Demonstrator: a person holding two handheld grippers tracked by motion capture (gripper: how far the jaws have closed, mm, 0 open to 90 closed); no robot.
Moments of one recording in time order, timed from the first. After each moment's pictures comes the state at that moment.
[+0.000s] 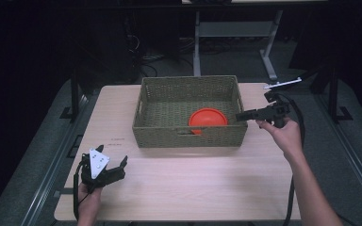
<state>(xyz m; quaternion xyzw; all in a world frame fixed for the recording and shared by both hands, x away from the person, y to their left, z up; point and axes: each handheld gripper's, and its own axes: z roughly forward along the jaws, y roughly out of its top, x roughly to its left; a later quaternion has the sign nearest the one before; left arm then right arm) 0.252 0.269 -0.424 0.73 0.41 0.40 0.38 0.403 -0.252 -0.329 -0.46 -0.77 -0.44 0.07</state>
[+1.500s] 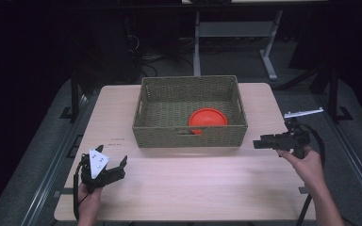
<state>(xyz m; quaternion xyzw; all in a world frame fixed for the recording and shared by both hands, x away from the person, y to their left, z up) 0.252 0.268 -0.424 0.72 0.42 0.40 0.38 0.340 -0.300 -0.375 -0.45 -0.76 -0.45 0.07</state>
